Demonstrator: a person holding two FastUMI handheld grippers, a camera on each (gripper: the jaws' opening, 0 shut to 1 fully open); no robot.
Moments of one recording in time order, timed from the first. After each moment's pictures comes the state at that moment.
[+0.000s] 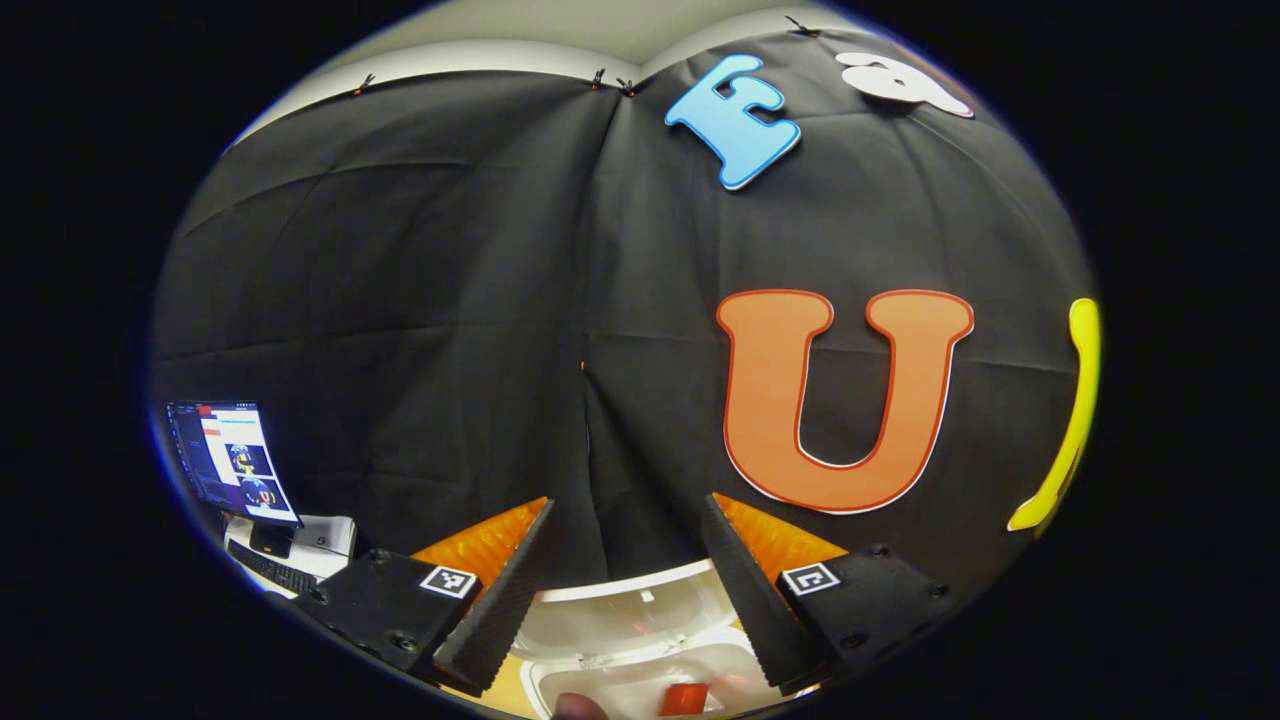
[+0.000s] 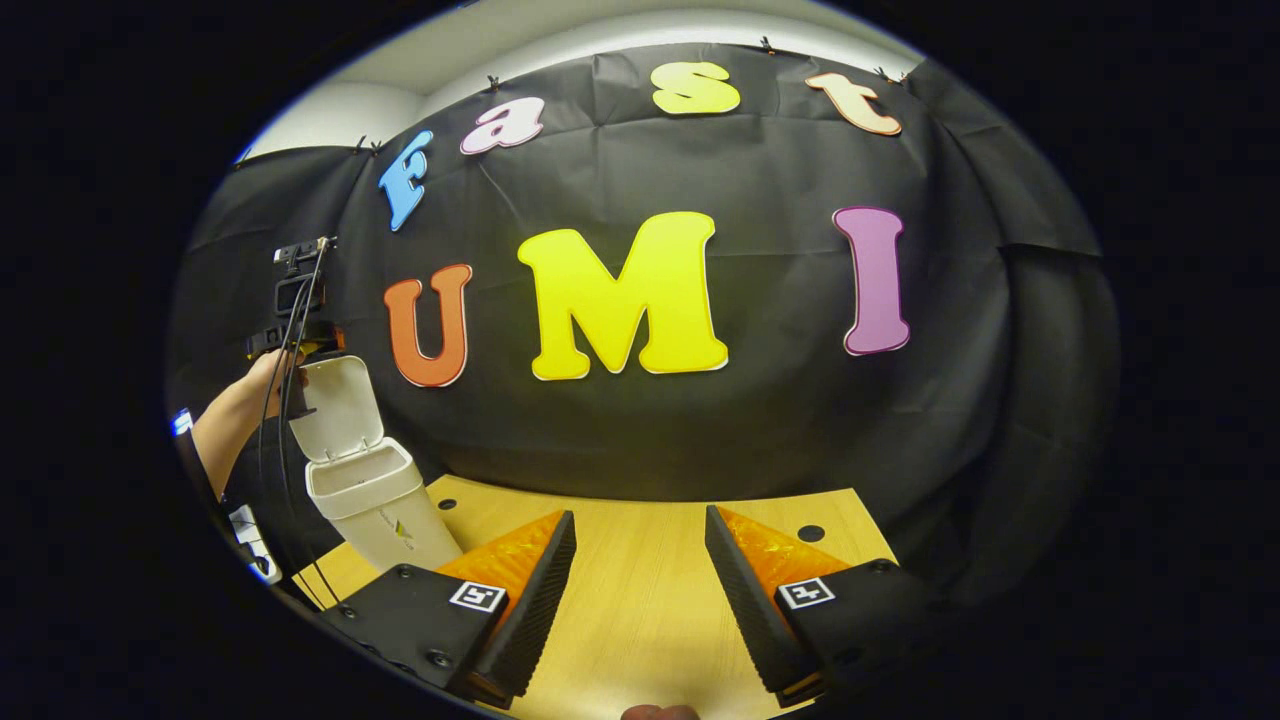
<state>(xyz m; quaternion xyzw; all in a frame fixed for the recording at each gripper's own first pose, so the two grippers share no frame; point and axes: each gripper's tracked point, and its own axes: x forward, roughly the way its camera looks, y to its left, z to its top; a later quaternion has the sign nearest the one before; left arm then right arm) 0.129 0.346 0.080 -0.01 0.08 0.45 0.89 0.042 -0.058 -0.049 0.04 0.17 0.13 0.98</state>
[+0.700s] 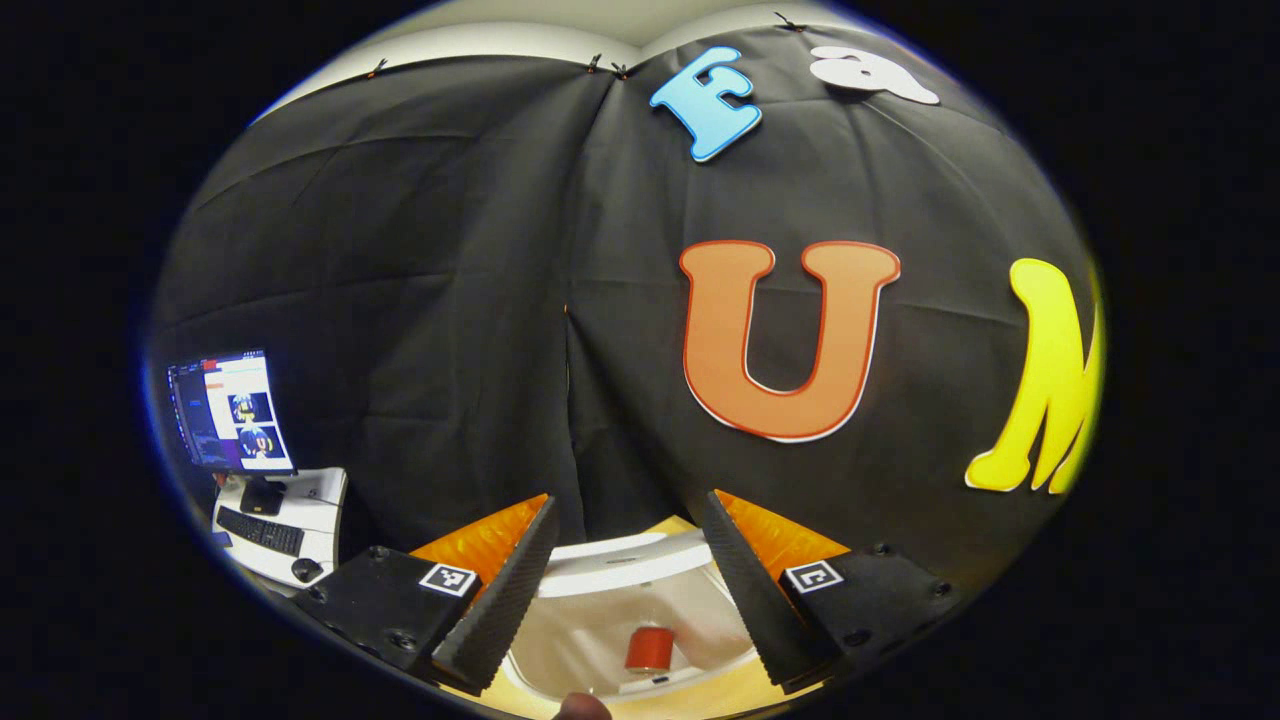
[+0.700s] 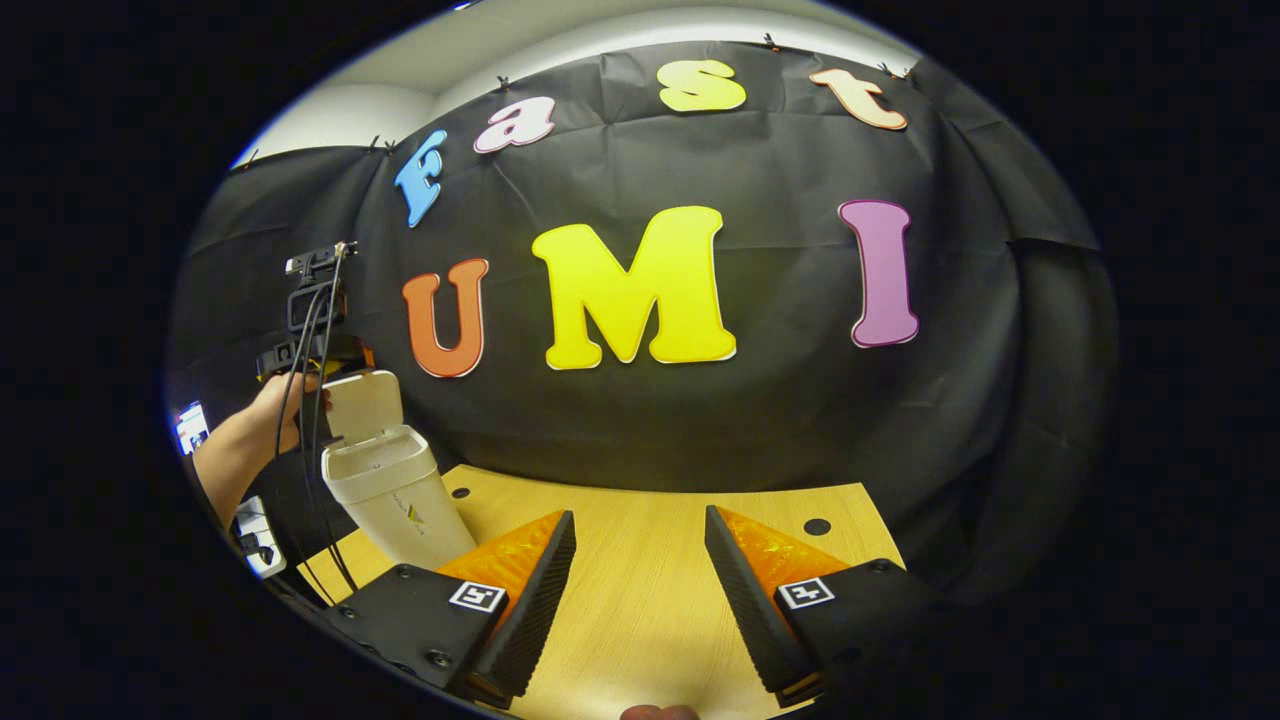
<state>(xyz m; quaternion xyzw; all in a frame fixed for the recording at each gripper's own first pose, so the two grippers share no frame) 0.091 0.237 0.012 -0.04 0.11 0.43 0.90 0.024 -0.061 -0.056 0.03 0.17 0.17 0.97</state>
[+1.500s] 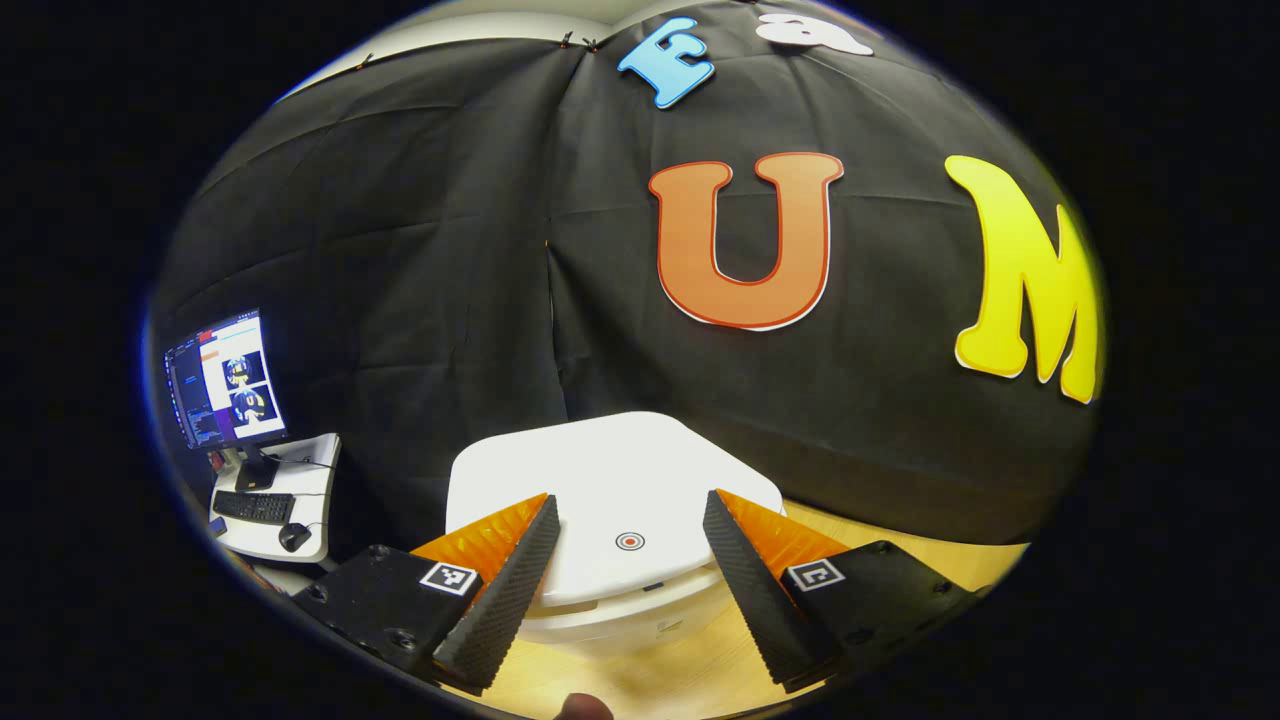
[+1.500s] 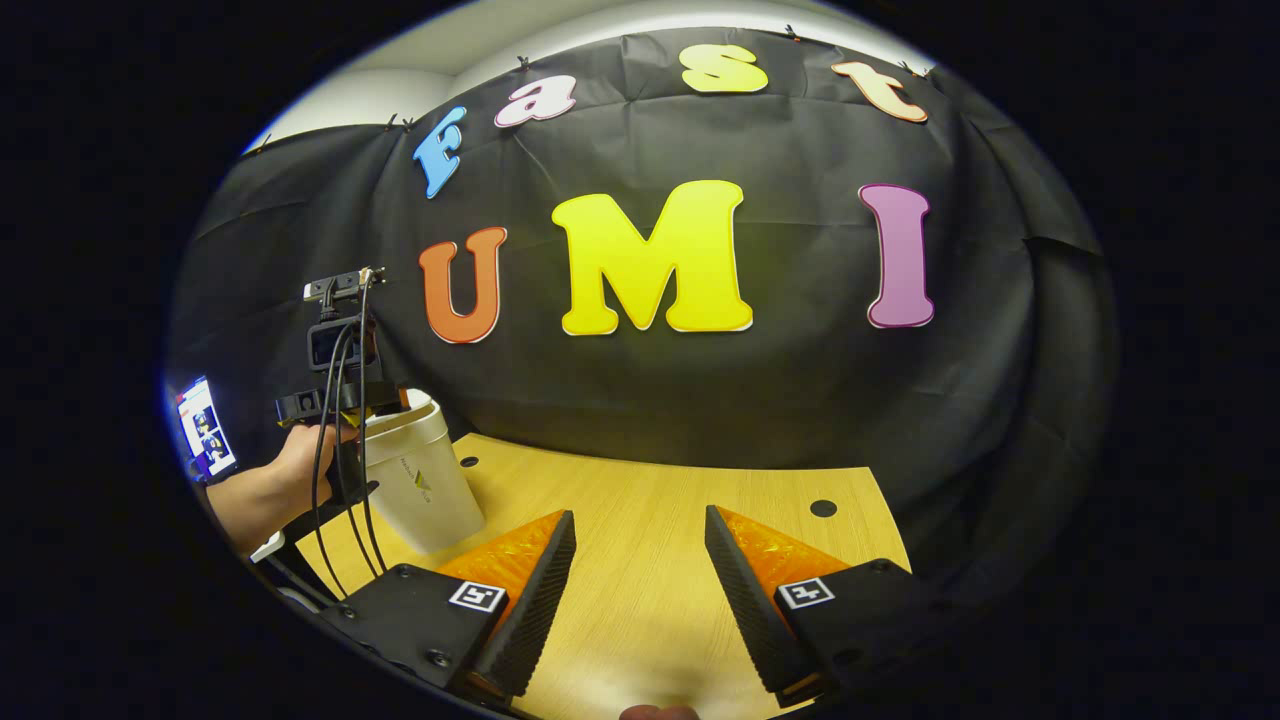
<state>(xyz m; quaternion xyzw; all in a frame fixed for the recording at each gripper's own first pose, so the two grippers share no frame) 0.075 0.200 -0.085 -0.04 0.17 0.41 0.90 0.004 -0.054 -0.082 0.01 0.21 0.18 0.96</state>
